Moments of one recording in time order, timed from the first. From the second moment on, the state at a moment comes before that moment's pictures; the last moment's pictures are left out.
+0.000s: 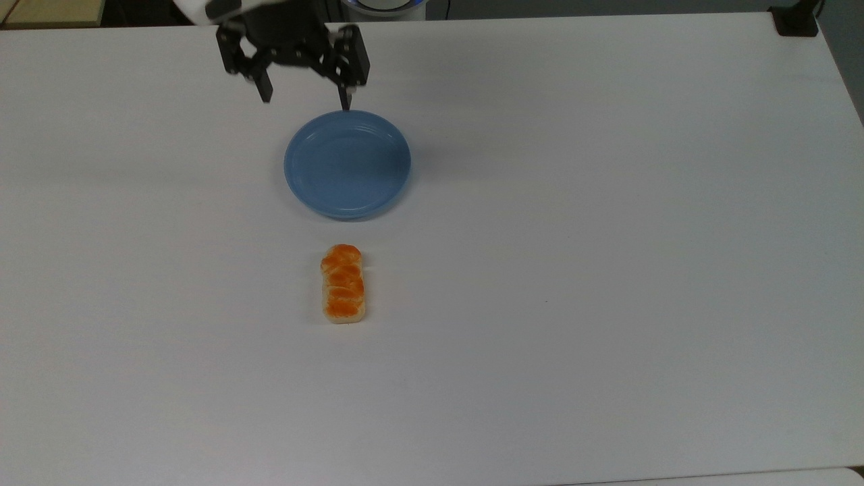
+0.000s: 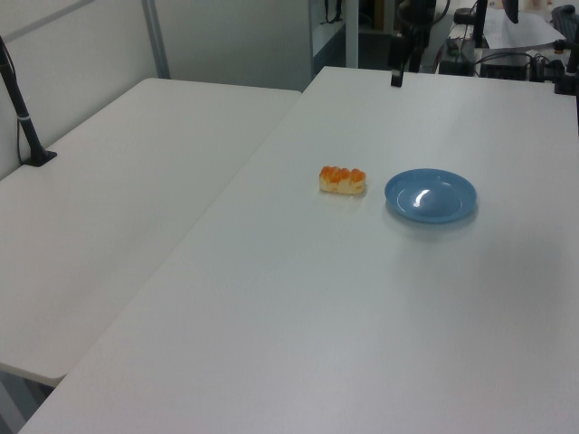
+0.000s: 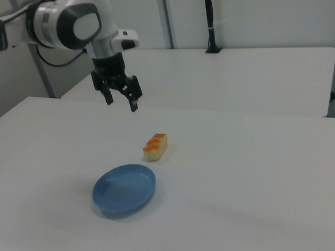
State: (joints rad) arm -0.01 0.16 -0.09 -1.56 0.05 1.77 0.03
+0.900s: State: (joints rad) arm 0.01 0.50 -0.07 -1.44 0.04 1.96 0.07
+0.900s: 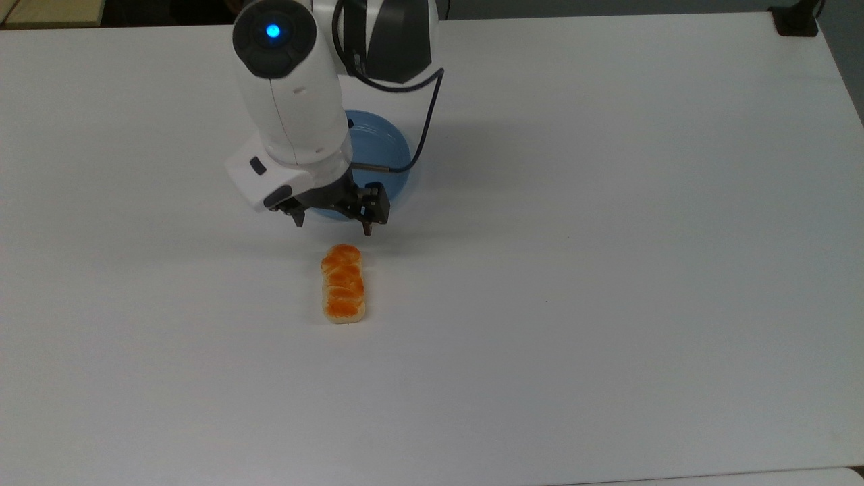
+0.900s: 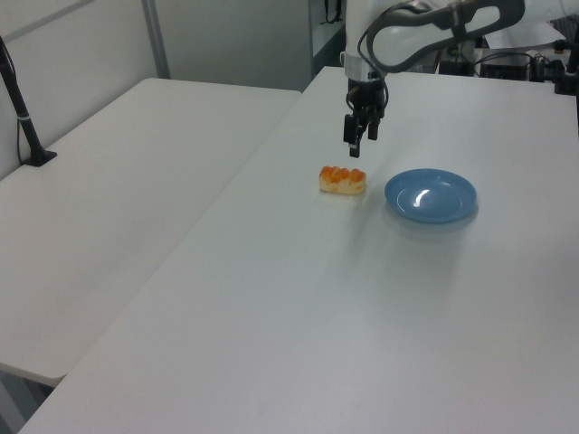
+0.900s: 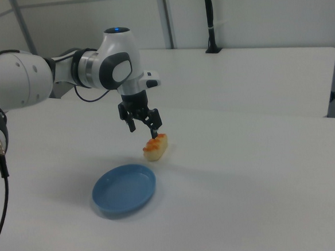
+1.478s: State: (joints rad) arm 0.04 0.65 -0.07 -1.37 -0.03 2.03 0.13
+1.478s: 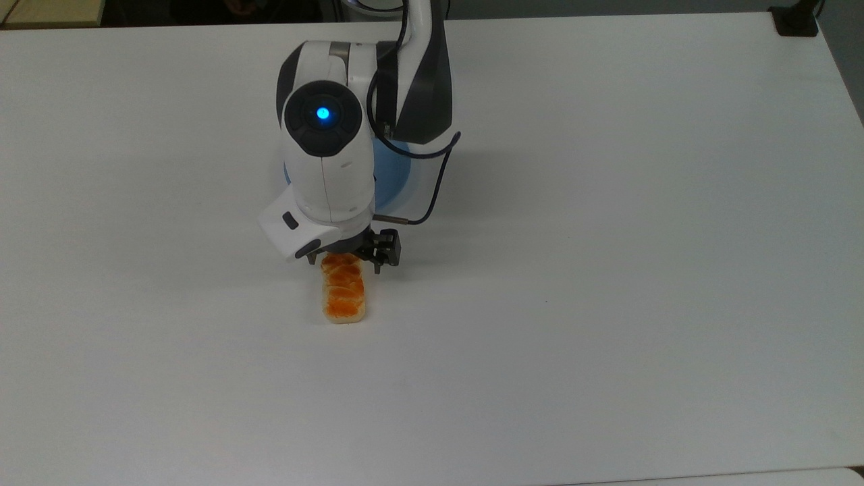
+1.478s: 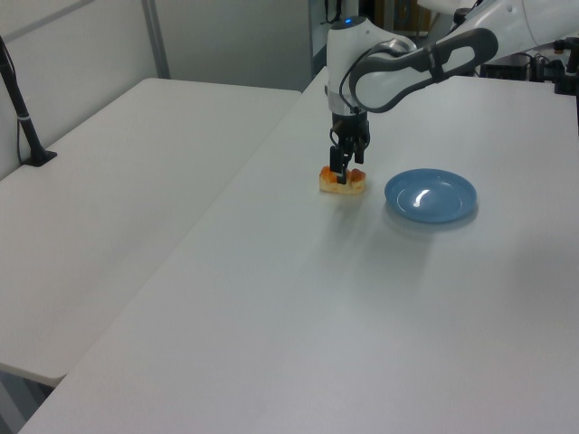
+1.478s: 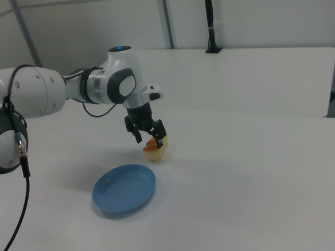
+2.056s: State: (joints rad) arm 0.04 0.69 -0.07 -1.36 -0.06 2.07 0.15
